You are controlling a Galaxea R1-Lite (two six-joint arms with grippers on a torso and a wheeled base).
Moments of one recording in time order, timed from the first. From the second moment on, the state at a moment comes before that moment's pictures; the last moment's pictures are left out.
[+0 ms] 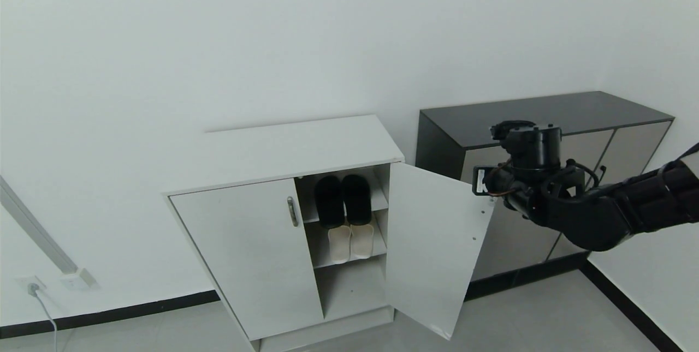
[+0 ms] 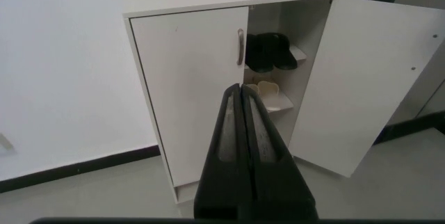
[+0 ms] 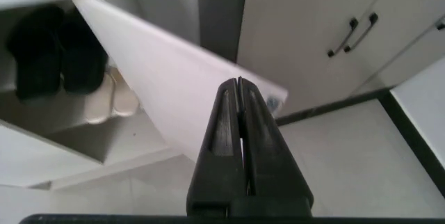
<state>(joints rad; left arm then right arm) 0.00 0.00 0.00 0.00 -0.01 0.00 0.43 1.97 -1.11 -0.57 -0.45 0.16</state>
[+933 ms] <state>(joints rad) 0.00 0.00 0.00 0.00 -0.01 0.00 0.27 2.24 -1.34 -0.53 -0.36 0.18</state>
